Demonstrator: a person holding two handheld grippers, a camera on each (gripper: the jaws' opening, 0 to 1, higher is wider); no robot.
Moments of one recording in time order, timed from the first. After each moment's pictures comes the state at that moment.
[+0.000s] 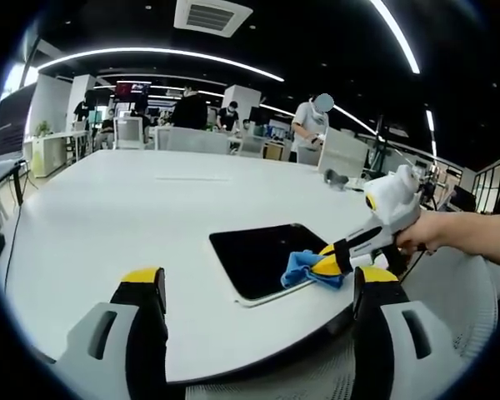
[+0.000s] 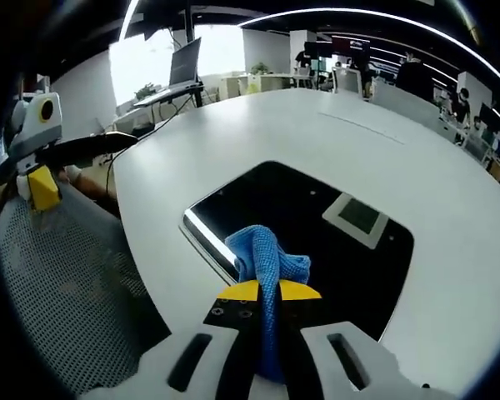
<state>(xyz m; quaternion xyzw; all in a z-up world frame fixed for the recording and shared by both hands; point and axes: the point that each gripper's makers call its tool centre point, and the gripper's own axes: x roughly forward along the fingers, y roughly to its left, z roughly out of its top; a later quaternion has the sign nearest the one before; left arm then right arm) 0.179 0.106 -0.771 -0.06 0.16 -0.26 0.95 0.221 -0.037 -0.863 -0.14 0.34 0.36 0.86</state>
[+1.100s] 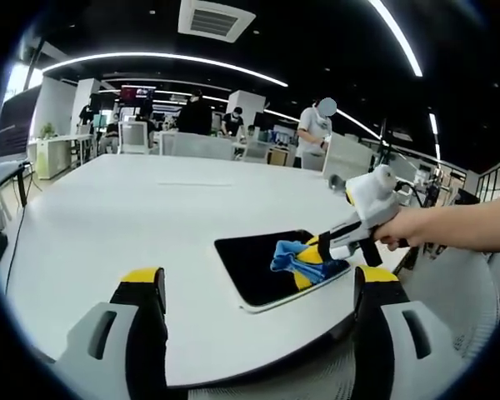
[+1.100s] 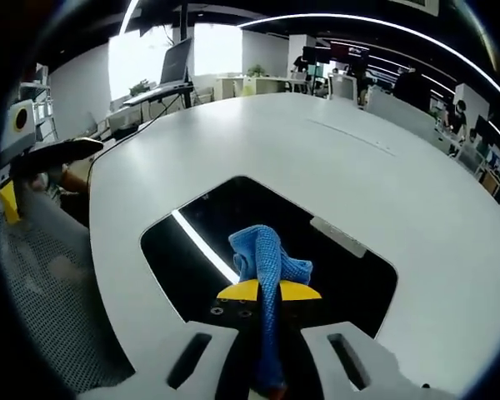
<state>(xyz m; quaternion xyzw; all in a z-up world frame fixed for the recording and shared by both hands) 0.183 0.109 -0.766 -0.06 0.15 -0.24 0.96 0.281 -0.039 -0.864 -0.16 0.33 0.34 0.87</state>
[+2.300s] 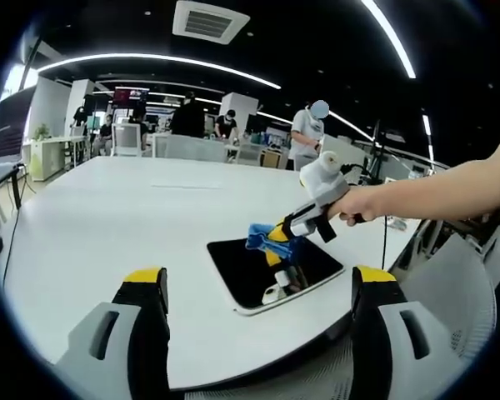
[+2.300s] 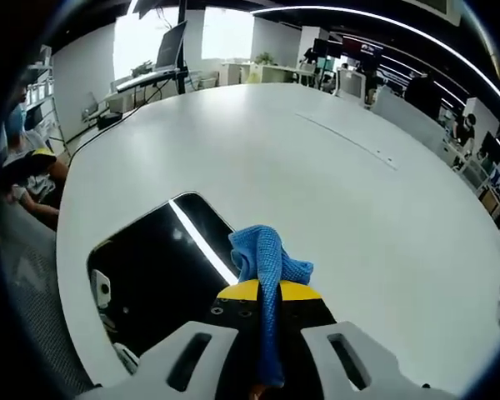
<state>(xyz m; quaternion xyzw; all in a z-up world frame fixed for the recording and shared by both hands) 0.183 0.103 -0.763 -0.07 0.14 -0.26 0.95 0.352 -0.043 -0.864 -0.21 0.35 0.34 0.85</state>
